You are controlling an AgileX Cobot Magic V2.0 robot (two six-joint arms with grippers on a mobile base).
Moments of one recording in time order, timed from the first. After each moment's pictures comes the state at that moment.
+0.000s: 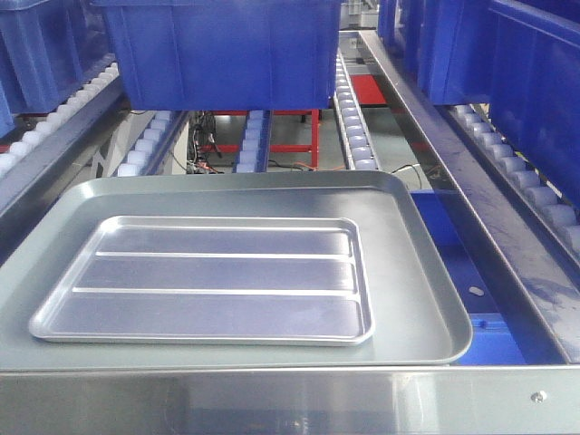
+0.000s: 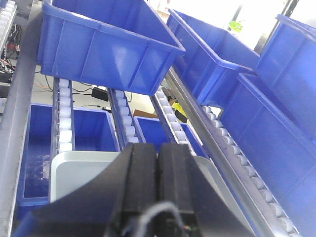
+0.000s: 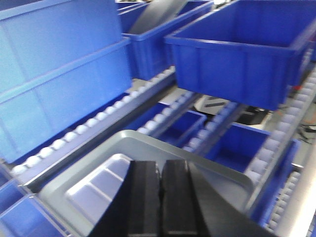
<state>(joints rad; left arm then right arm) -0.45 0.28 -0.36 -0.05 0.14 -0.25 0.72 0.39 -0.42 -0.68 0.18 0.76</state>
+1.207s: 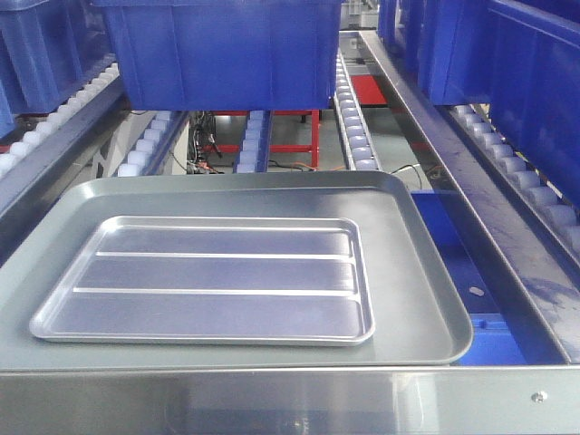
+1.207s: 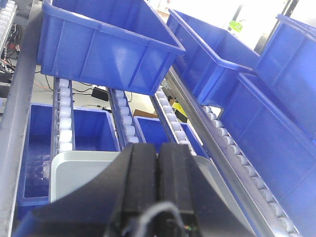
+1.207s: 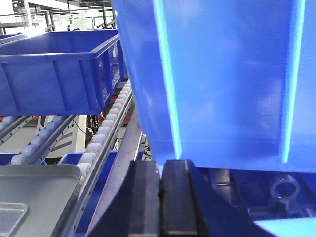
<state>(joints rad) -0.45 0.28 -0.36 -0.05 0.14 -0.25 -0.02 -0.01 0.03 -0.09 -0.09 0.18</state>
